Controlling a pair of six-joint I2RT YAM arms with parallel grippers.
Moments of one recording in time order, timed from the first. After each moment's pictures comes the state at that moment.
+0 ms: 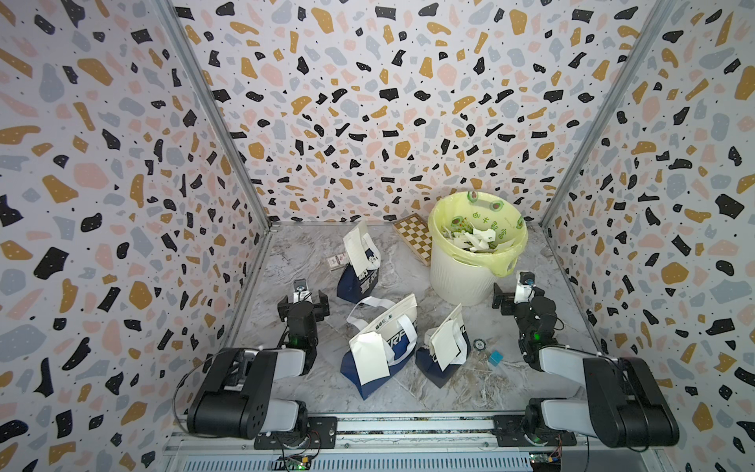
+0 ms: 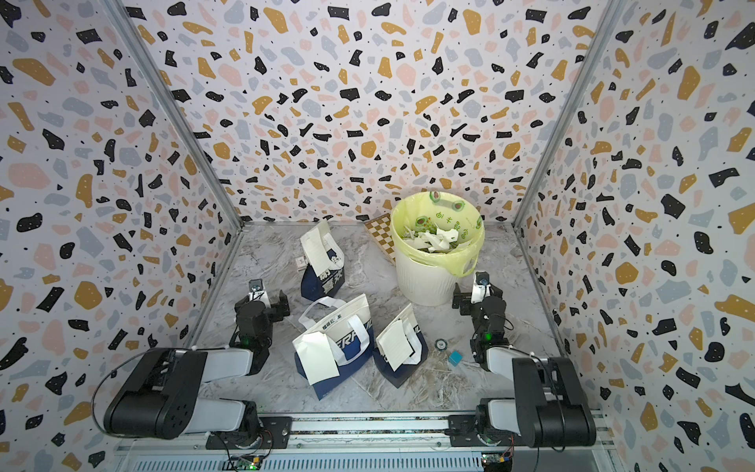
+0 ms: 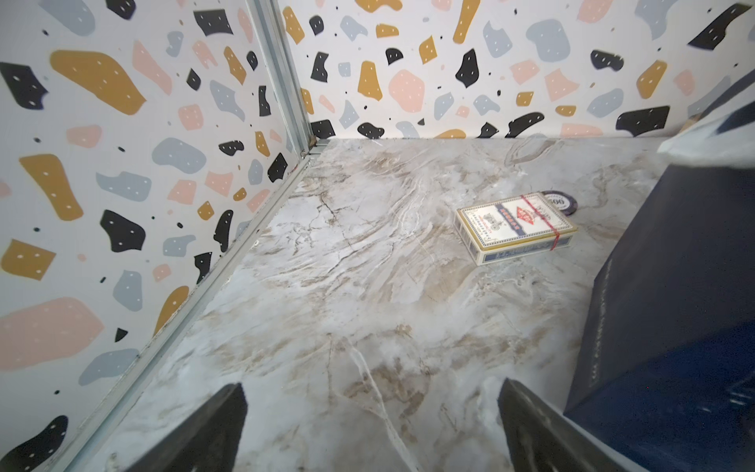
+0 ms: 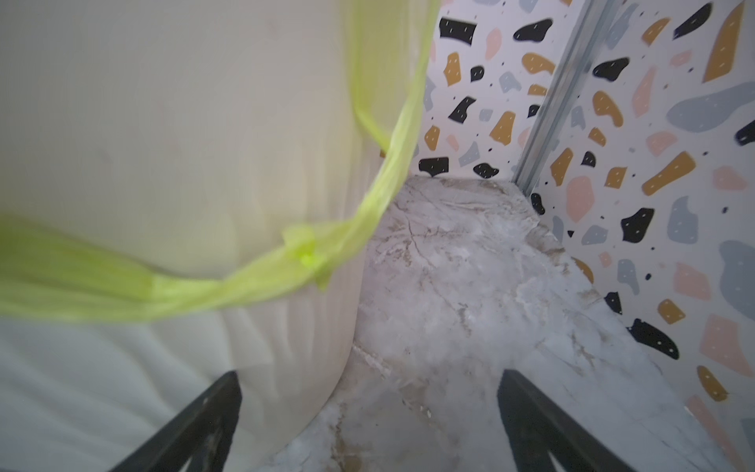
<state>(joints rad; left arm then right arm) -0.10 1.32 0.23 0.81 -0.38 0.00 0.06 1.23 0.27 0.80 0.03 -0.04</state>
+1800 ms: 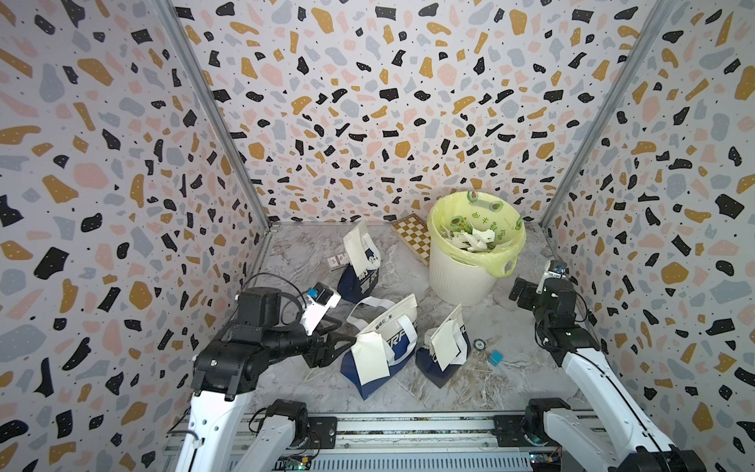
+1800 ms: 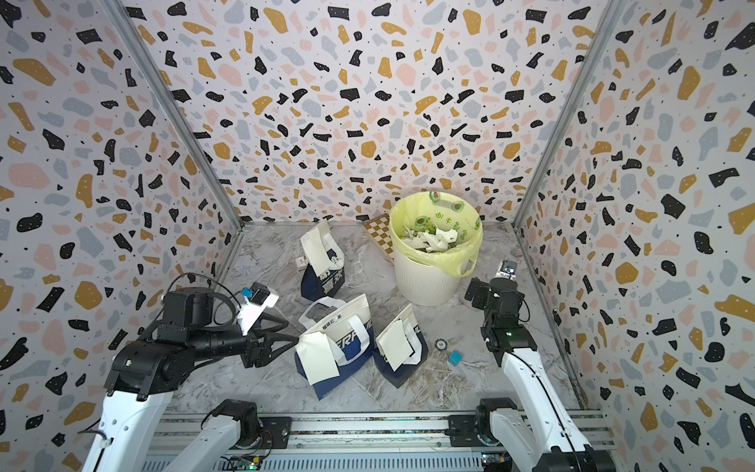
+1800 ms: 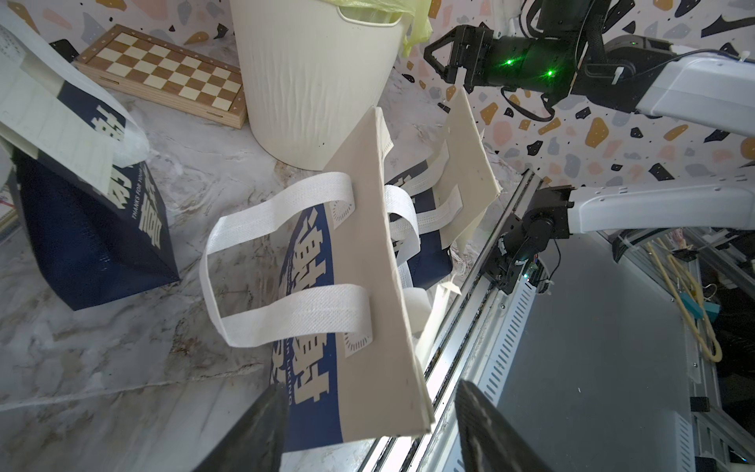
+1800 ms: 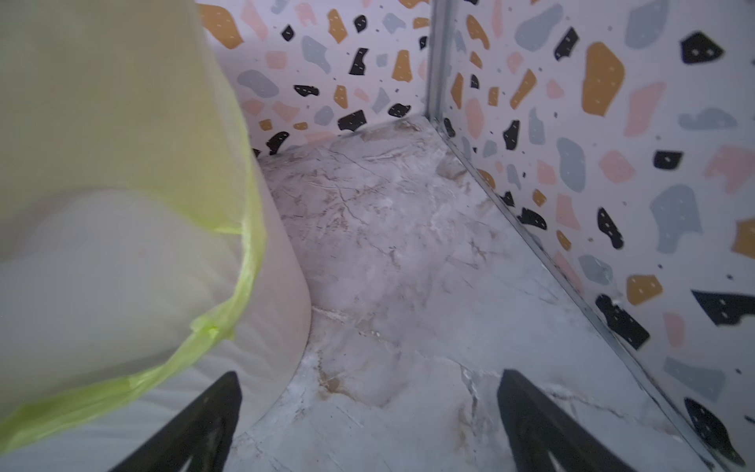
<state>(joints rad) -0.16 0.75 1.09 -1.16 0.80 0.28 0.07 0.89 0.60 -0.20 0.31 0.28</state>
